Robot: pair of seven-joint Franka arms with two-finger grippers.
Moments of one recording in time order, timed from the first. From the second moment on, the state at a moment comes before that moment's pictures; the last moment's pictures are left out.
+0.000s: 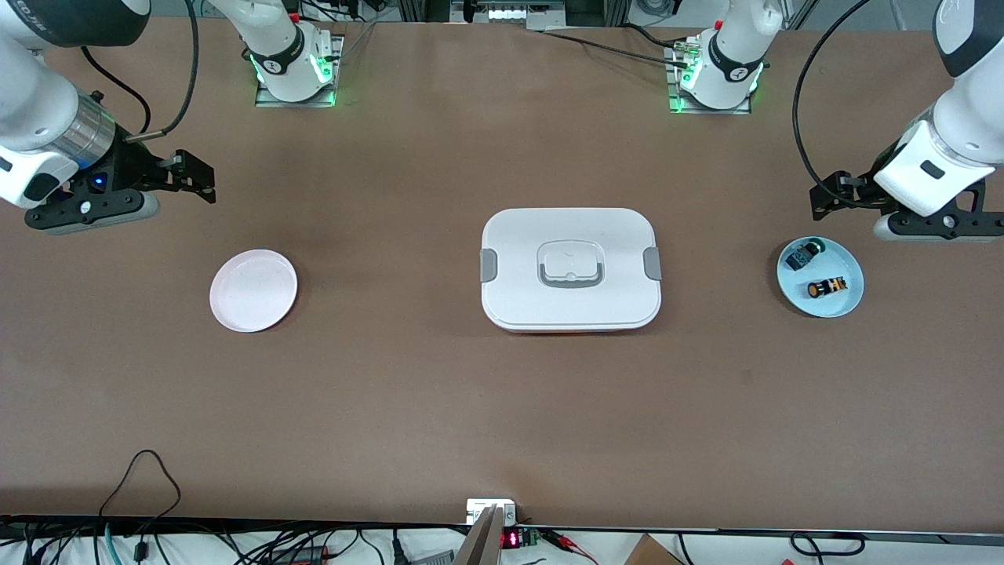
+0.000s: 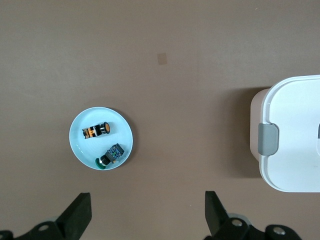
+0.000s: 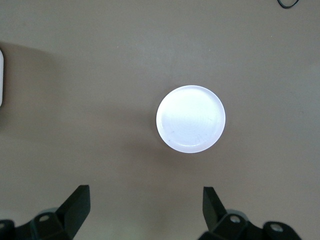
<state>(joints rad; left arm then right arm) -0.12 0.02 0.04 -1.68 0.05 1.65 -0.07 -0.03 0.02 0.17 -1.69 0.00 1.66 -0.07</state>
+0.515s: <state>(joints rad) -0.12 0.02 0.04 -1.68 0.05 1.65 -0.07 -0.03 0.02 0.17 -1.69 0.00 1.66 -0.07</state>
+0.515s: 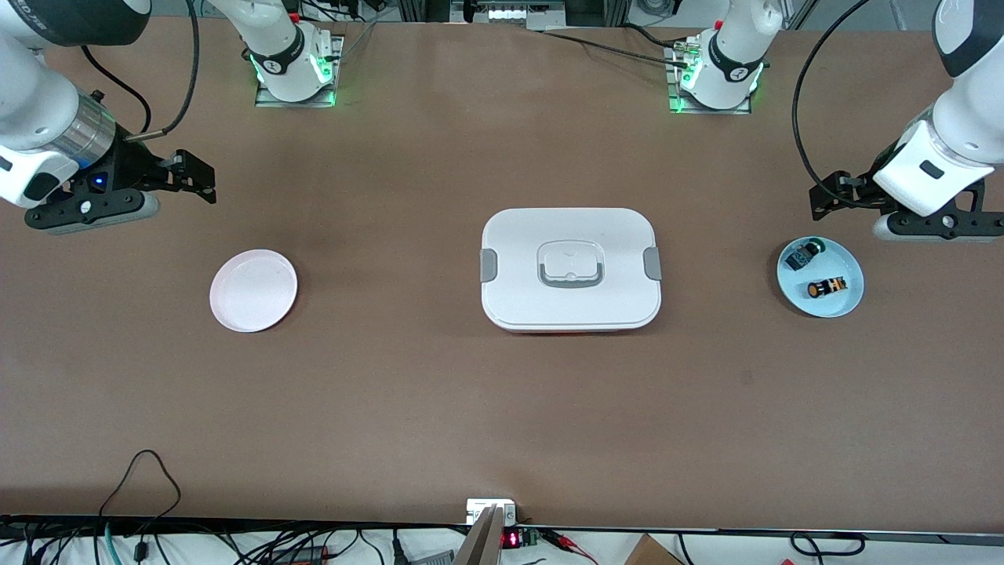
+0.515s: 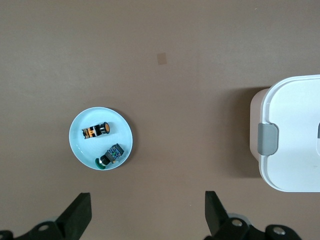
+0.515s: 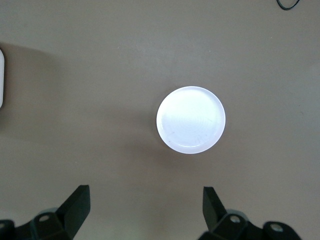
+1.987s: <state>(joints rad) 0.02 0.20 0.06 -1.69 0.06 1.64 -0.05 -0.03 0.02 0.17 -1.69 0.00 1.66 -0.07</state>
